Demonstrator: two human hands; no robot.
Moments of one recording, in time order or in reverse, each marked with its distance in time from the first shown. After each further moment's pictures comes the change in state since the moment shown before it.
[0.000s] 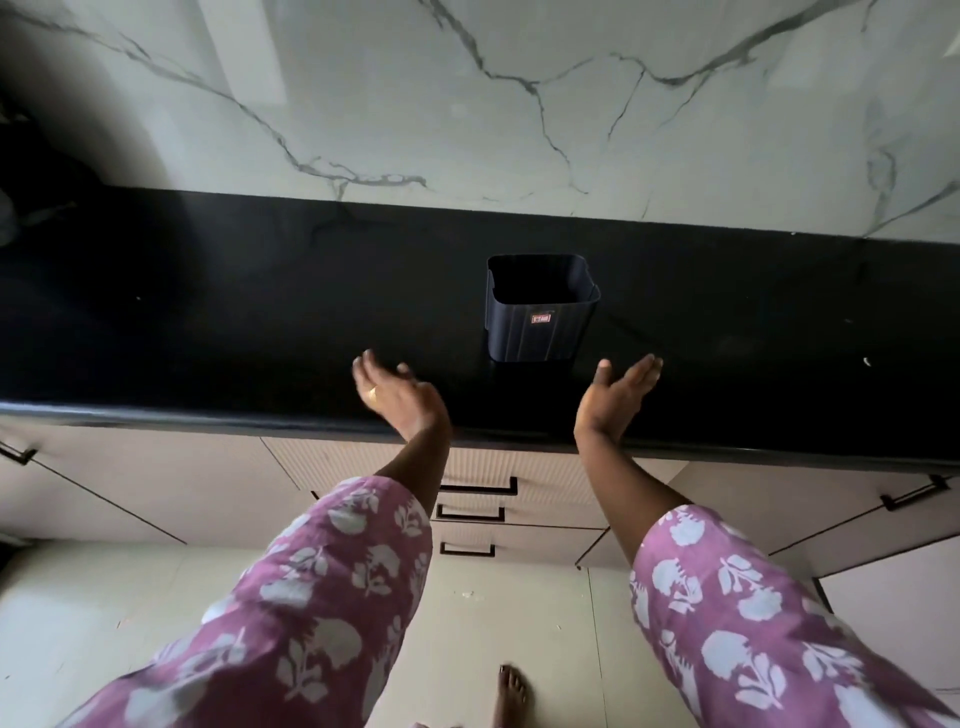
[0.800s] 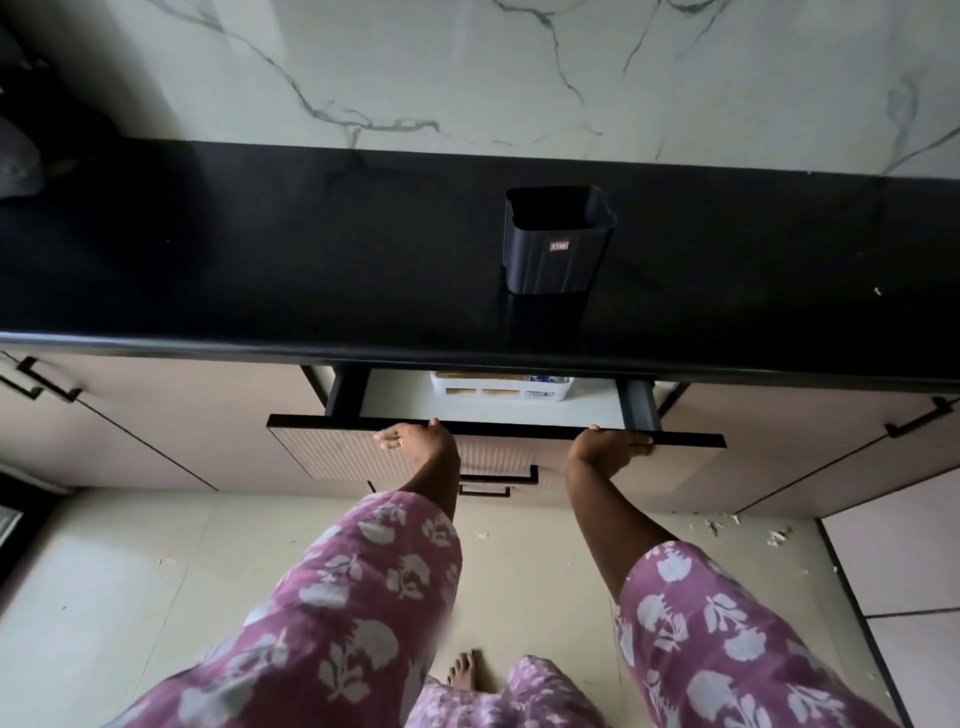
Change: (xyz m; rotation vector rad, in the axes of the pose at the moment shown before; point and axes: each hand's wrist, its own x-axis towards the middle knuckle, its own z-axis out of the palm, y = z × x) left_hand -0.066 -0.090 -0.082 0.233 -0.209 -0.672; right_hand -0.125 0.080 -0.025 0.009 0.014 0.510
